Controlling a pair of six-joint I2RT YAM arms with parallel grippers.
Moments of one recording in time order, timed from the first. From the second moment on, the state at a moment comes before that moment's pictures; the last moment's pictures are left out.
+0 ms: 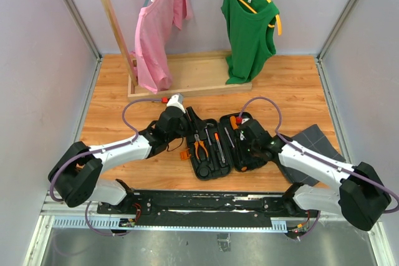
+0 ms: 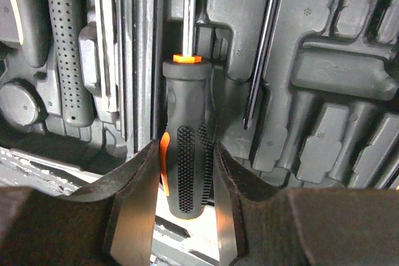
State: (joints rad) left arm -0.74 1.35 0.64 0.26 -0.11 -0.84; right arm 0.74 1.15 0.62 -0.50 -0.01 0.43
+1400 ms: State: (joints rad) left arm -0.74 1.57 0.89 0.12 -0.08 -0.78; right arm 0.68 1.10 0.63 -0.46 -0.02 0.42
